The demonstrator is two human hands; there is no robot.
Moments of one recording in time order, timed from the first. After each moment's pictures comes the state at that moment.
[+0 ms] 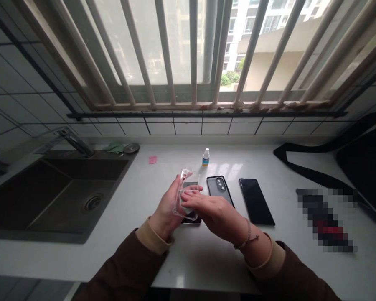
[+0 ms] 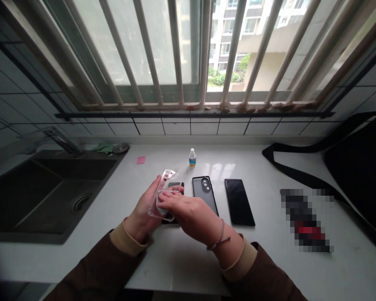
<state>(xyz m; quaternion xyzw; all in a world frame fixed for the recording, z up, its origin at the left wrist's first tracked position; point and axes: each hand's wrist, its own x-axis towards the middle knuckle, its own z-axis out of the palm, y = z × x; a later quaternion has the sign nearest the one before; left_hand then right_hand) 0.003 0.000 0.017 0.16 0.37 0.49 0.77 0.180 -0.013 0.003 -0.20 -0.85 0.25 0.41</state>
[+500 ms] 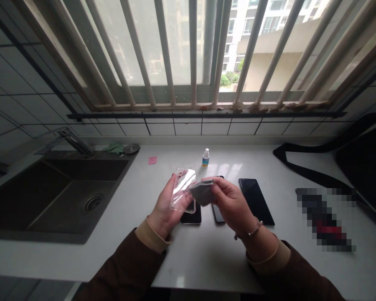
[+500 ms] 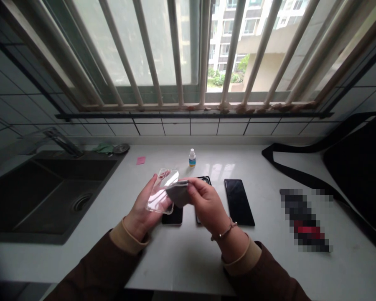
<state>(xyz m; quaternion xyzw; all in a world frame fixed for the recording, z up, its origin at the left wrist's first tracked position) -0.001 0.003 0.017 0.13 0.34 0.56 0.75 0.191 -0.006 0.005 -0.34 -0.56 0.55 0.52</state>
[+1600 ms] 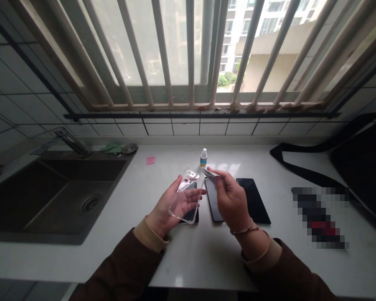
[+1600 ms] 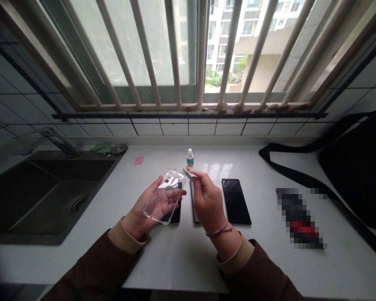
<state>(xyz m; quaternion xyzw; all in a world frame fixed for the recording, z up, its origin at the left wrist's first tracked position) 0.000 -0.001 0.020 0.18 0.34 0.43 0.82 0.193 -0.003 0.003 -0.46 -0.63 0.25 0.58</state>
